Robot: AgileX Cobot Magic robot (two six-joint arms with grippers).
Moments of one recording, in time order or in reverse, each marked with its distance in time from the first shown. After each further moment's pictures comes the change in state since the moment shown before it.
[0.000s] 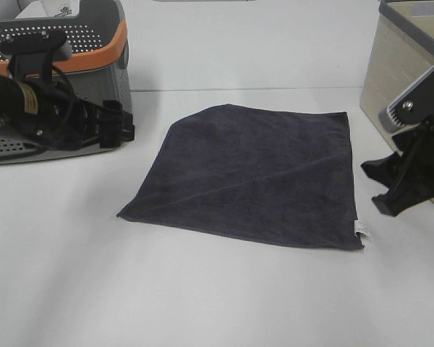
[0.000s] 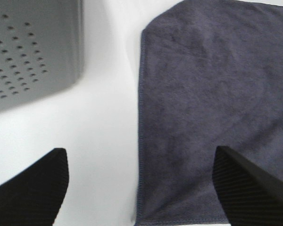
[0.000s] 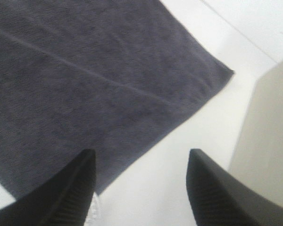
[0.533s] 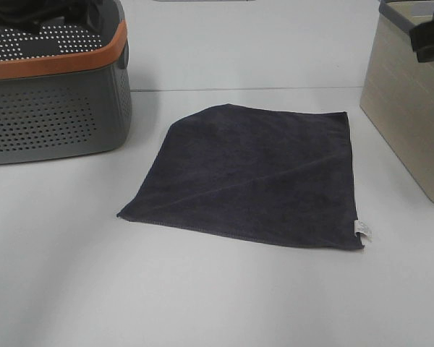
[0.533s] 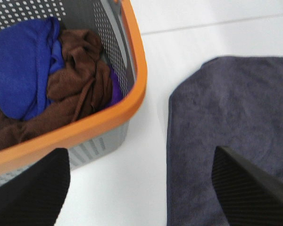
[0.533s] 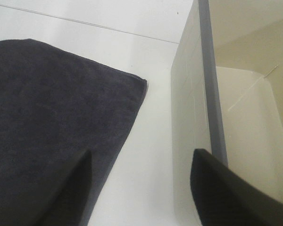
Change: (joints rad) left arm 0.092 -0.013 -0.518 -0.204 0.528 0.328; right arm 0.000 -0.036 -0.510 0.404 0.625 -0.001
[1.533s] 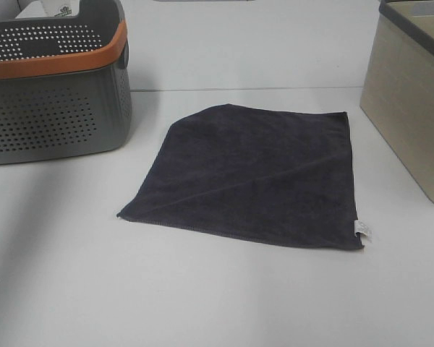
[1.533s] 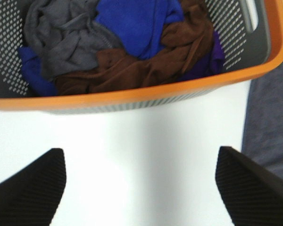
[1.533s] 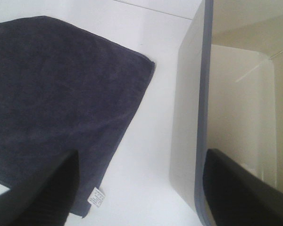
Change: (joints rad) left arm 0.363 -0.055 -0.274 -0.106 0.595 0.257; right arm -0.001 0.333 -0.786 0.186 0.726 -0.222
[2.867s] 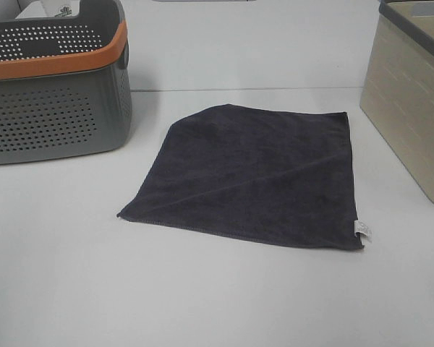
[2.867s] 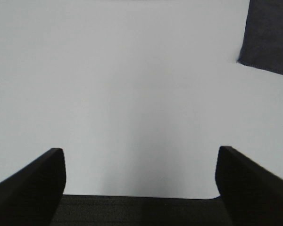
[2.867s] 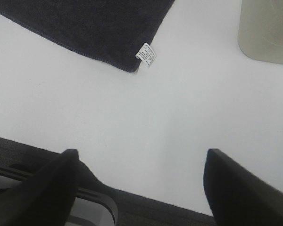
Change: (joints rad) left arm 0.007 -1.179 1.029 -0.021 -0.051 -0.060; right arm 0.000 -0.841 1.068 0.135 -0.190 -0.025
